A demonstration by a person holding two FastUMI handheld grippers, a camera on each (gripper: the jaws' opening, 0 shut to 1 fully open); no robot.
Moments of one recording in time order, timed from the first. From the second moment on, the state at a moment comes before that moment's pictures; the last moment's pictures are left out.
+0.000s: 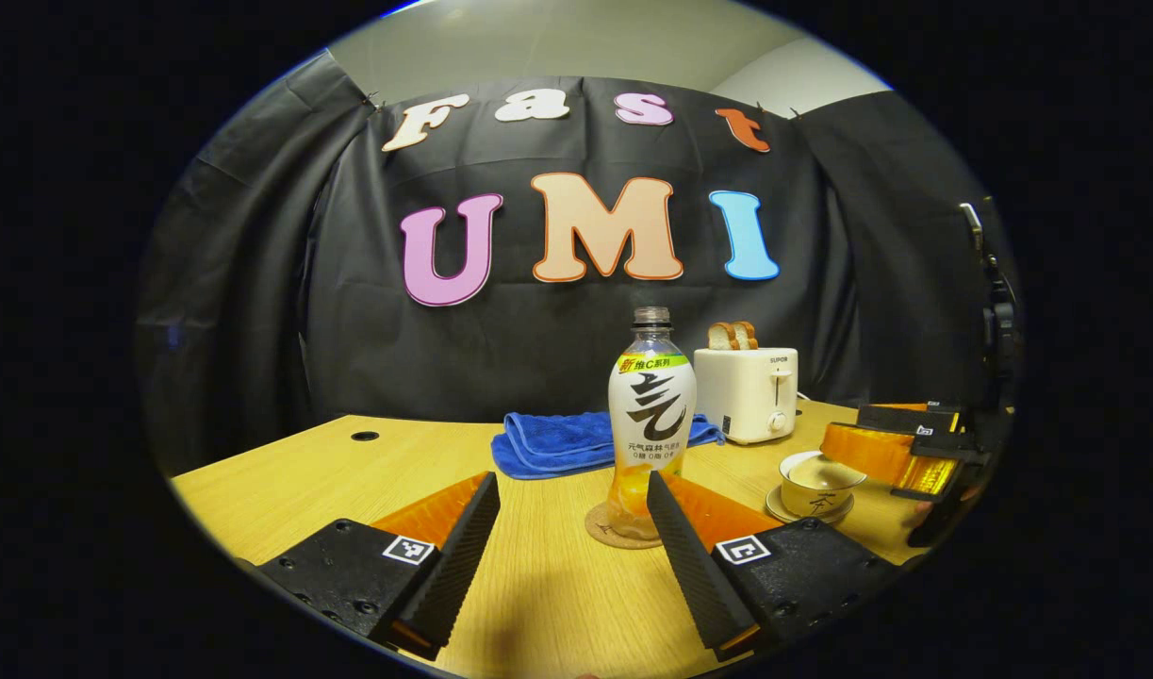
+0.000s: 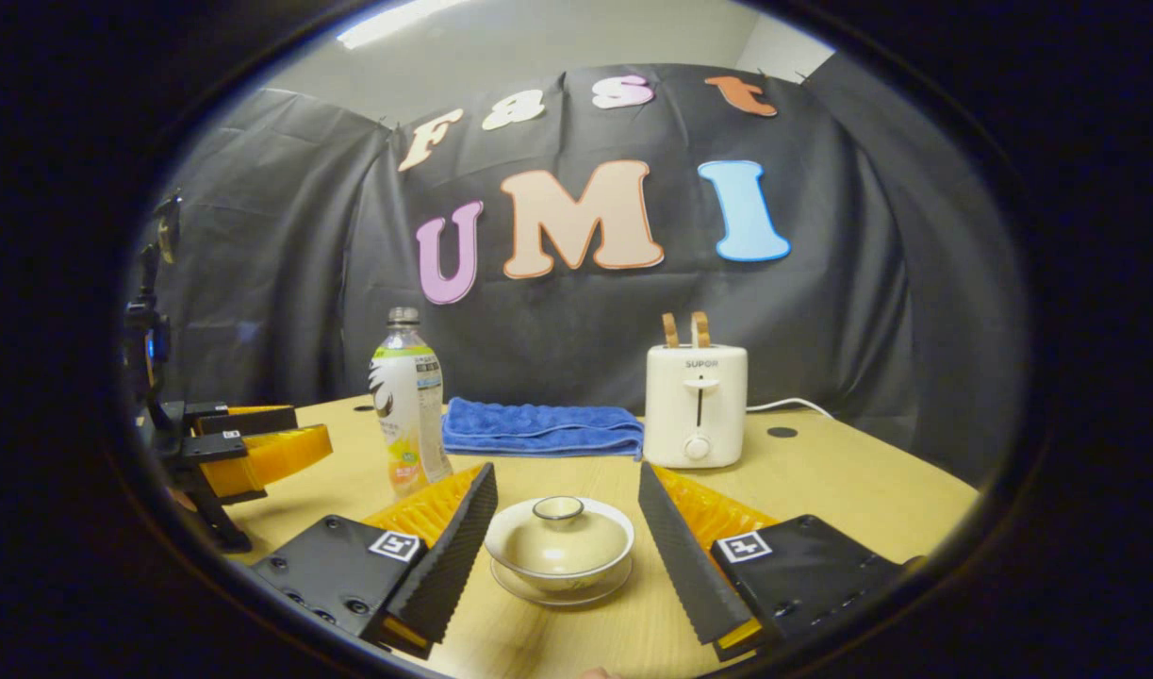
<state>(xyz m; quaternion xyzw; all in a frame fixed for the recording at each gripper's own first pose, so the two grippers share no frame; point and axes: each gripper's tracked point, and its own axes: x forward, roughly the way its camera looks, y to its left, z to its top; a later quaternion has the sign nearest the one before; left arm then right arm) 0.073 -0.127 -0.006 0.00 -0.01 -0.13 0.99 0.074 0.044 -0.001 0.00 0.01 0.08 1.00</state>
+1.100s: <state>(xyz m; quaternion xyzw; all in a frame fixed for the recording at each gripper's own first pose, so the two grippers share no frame) 0.046 -0.081 -0.007 0.00 -0.01 -0.03 1.00 0.024 -0.007 0.002 0.00 0.00 -0.01 1.00</state>
